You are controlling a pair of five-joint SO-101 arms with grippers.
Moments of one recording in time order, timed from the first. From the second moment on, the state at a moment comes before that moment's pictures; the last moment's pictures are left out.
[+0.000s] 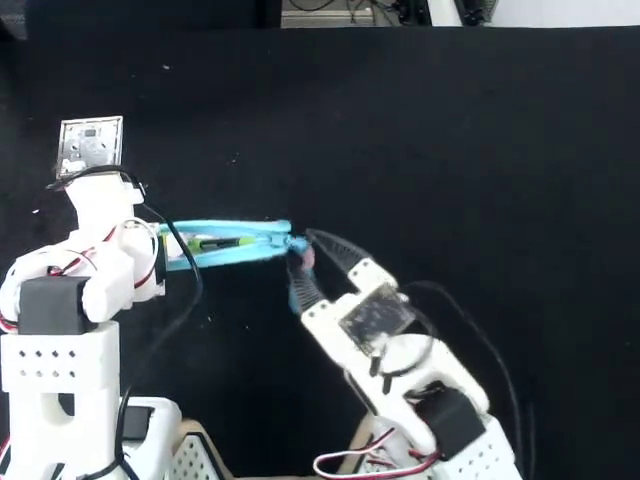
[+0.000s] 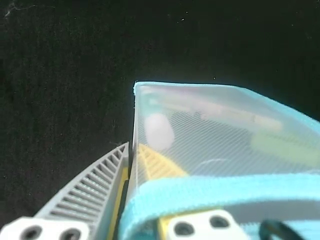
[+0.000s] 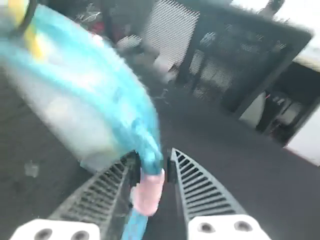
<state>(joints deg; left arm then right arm) -6.0 -49.4 30.1 83.8 1.4 -32.4 -103.2 80.5 42.1 12.4</state>
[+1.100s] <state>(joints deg) -6.2 -49.4 30.2 83.8 1.2 -36.3 -103.3 80.7 41.5 14.9</state>
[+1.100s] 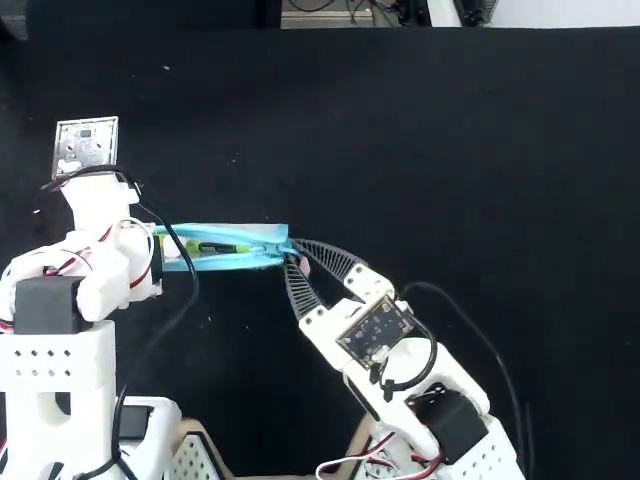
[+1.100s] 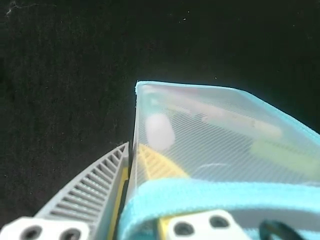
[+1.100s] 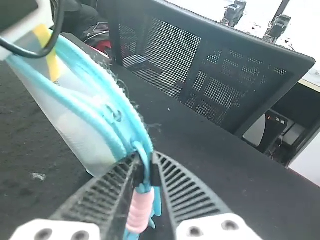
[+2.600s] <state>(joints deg) 3.6 -50.7 30.5 81.8 1.1 -42.5 -61.2 30.9 62.6 22.5</state>
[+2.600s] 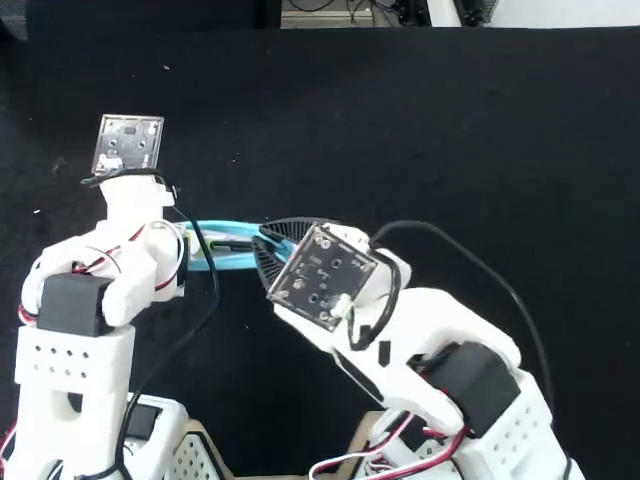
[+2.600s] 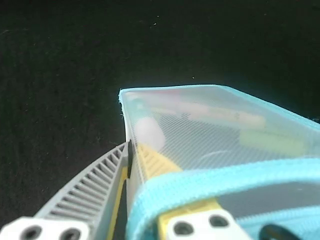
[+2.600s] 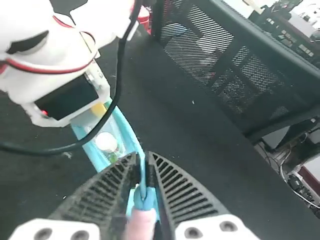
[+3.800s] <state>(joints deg) 5.4 -72.3 44.1 77.1 1.2 -46.2 -51.9 22.5 64.0 22.4</state>
